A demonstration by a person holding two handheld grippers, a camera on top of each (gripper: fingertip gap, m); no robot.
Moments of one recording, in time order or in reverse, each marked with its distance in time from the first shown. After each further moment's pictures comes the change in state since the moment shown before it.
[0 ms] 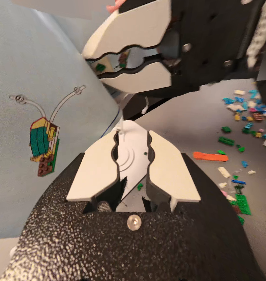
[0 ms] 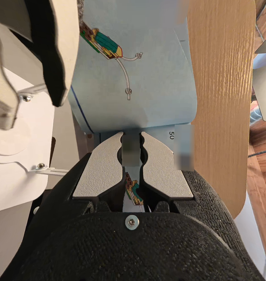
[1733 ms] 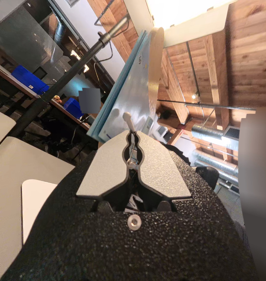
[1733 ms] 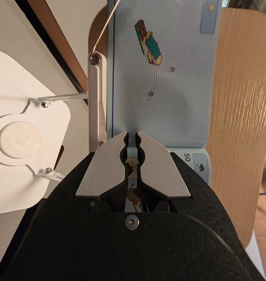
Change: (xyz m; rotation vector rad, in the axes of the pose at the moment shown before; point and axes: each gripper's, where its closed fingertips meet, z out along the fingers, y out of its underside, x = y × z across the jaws) left arm -0.089 0.008 -0.105 1.018 0.042 -0.847; right arm -0.018 -0.022 0.012 0.128 -0.117 -0.107
